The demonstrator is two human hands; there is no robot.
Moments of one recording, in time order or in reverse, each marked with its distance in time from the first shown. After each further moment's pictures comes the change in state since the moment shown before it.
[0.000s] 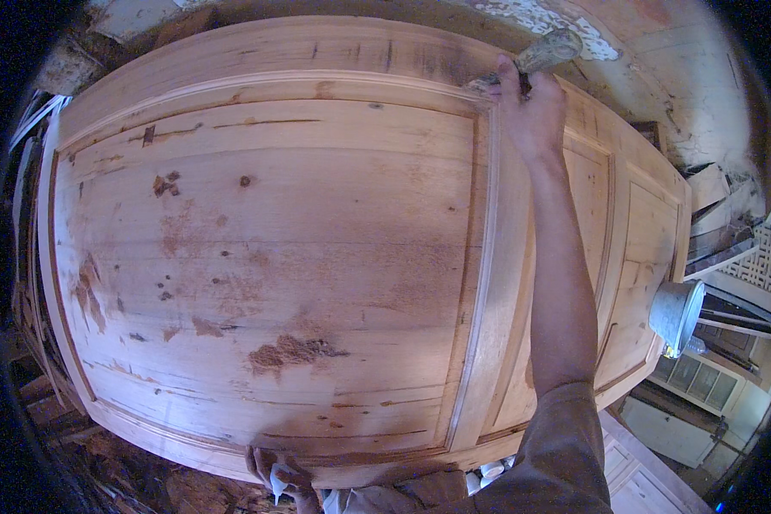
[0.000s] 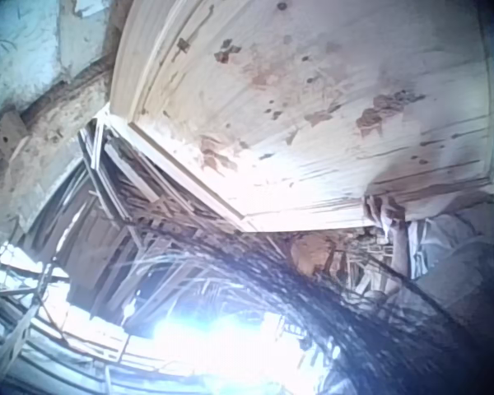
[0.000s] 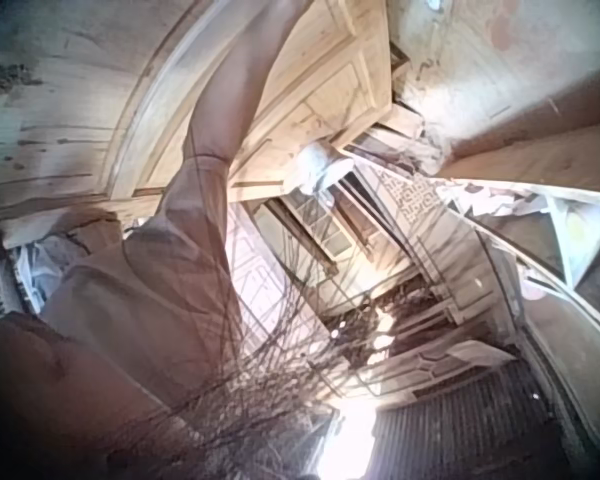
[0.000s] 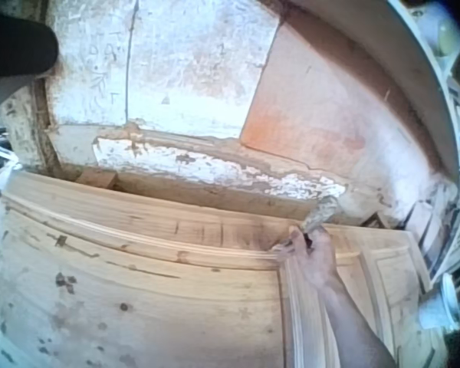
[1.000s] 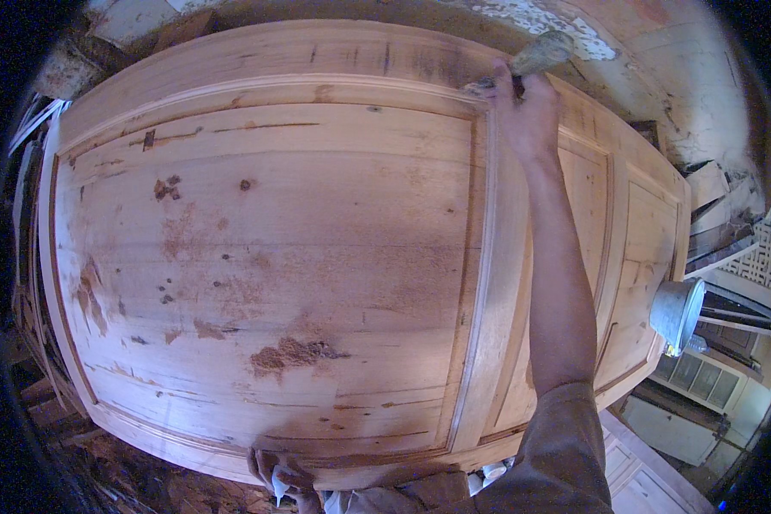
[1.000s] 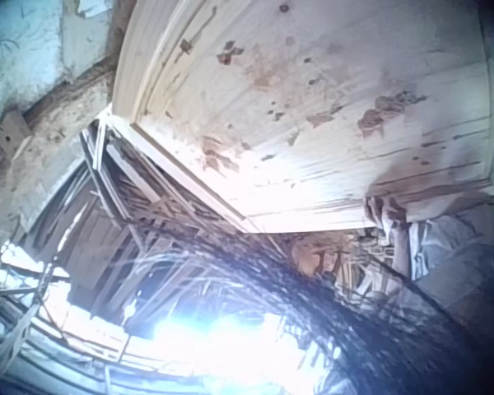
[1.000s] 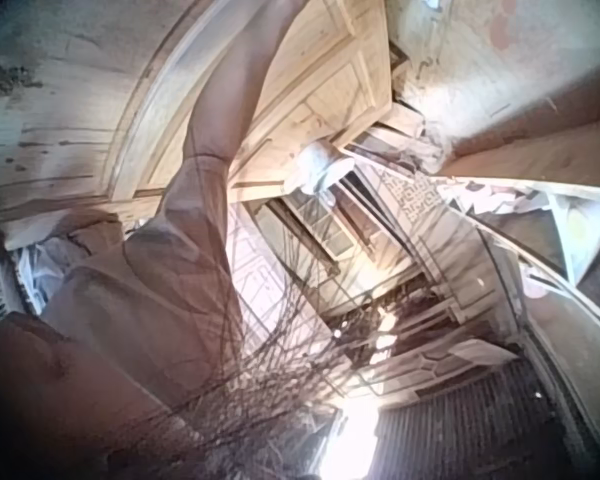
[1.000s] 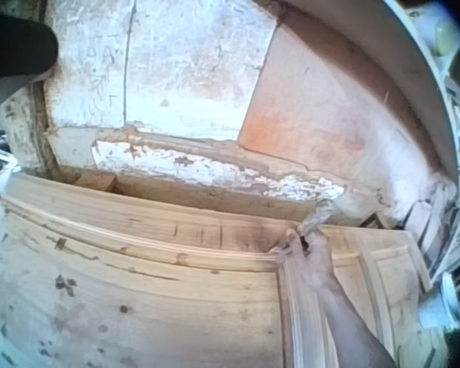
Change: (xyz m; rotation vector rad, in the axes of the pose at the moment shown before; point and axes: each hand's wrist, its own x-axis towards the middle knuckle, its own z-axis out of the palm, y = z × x) left_hand 0.004 0.010 0.004 -0.045 0.022 -0.007; right_hand 0.004 0.015 0.004 0.004 0.024 -0.047
